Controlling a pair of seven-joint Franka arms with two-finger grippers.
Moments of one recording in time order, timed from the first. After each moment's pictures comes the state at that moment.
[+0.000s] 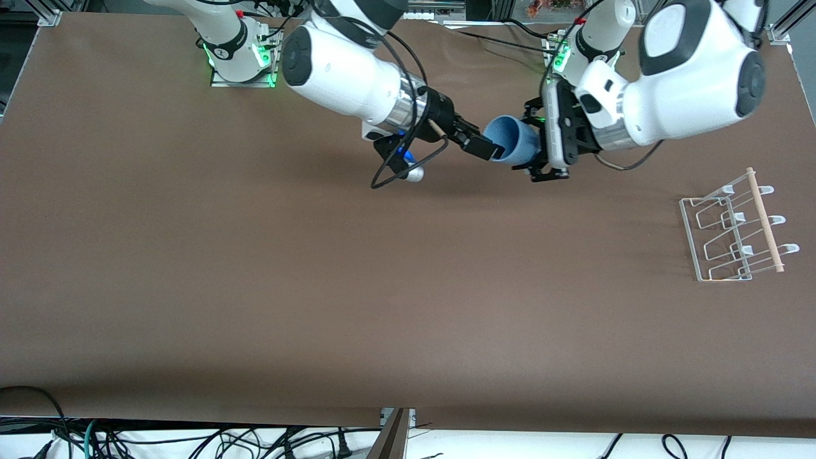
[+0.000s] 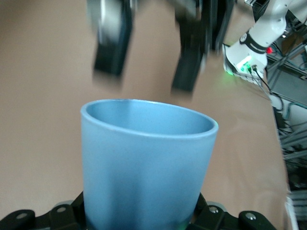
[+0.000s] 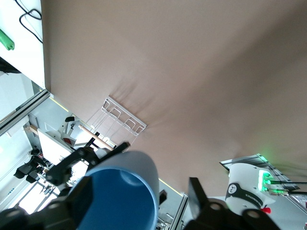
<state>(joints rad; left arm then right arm) 0.11 0.05 -0.39 -1.84 -0.62 1.75 1.19 0.69 0.48 0.08 -1.30 0.78 2.23 1.27</state>
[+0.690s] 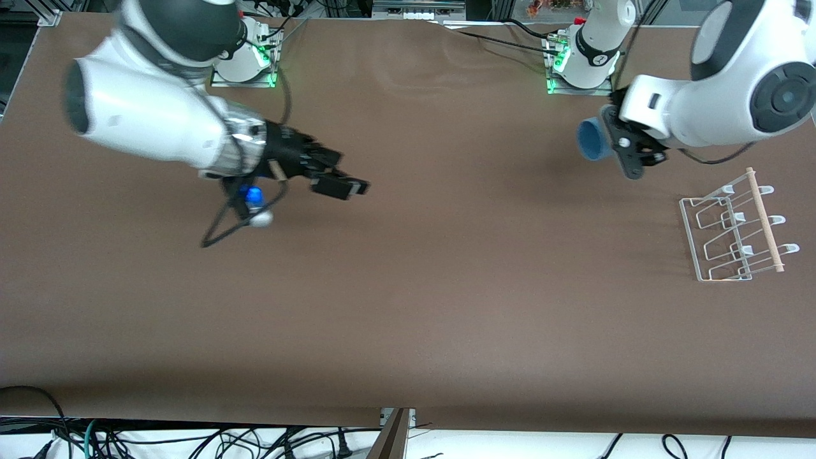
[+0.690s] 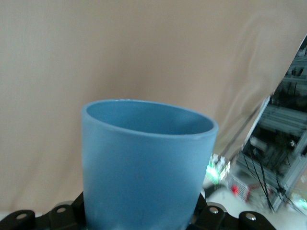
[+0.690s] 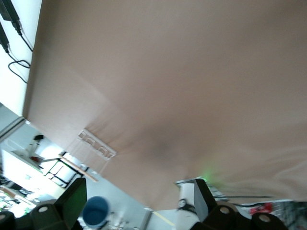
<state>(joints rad) 0.20 0.11 -0.39 -1.65 -0.02 1.24 0.86 0.52 0.36 -0.19 -1.29 0.77 1.72 1.01</state>
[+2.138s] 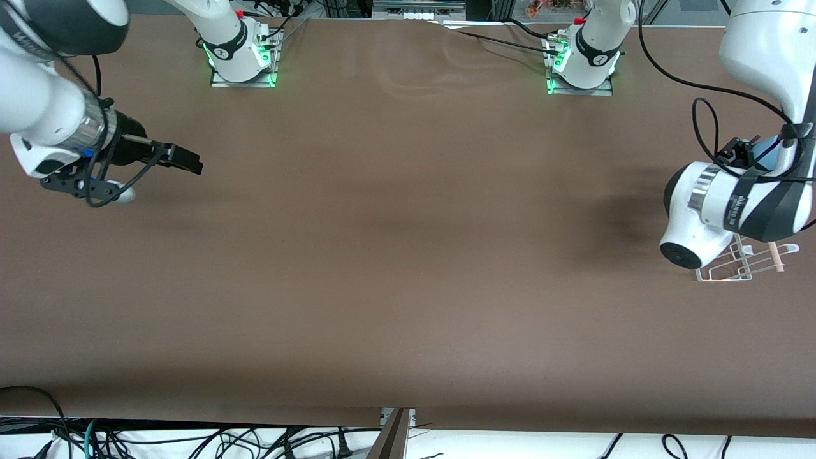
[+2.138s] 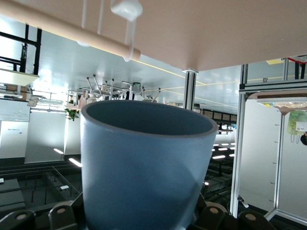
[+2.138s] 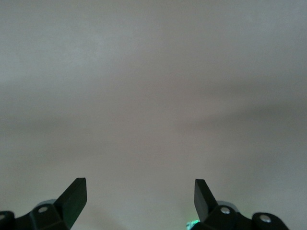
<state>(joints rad) 0.28 0.57 -0.39 -1.67 1.07 0.95 0.54 0.23 0.07 -0.06 -1.66 0.10 1.61 0.34</state>
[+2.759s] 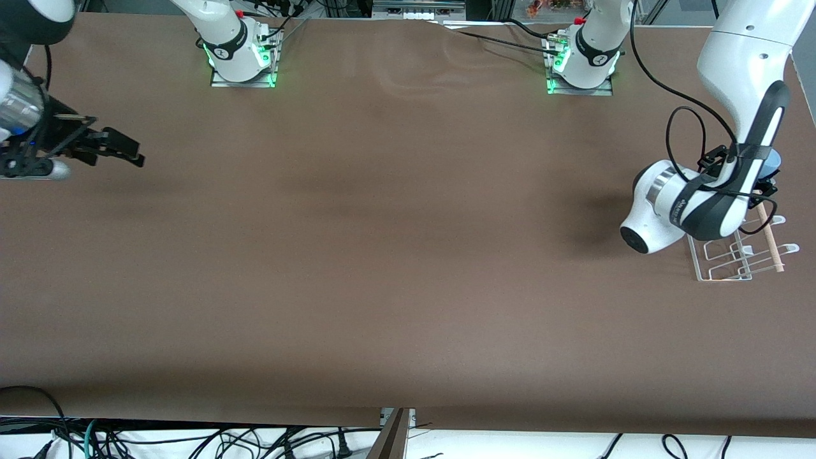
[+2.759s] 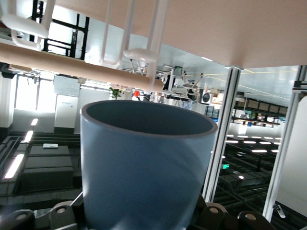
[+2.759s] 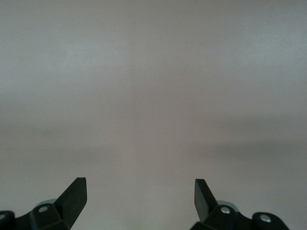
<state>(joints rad) 0.28 0.57 -0.39 -1.89 1.22 1.05 0.39 -0.06 -0.05 0.01 -1.82 0.07 1.73 -0.02</state>
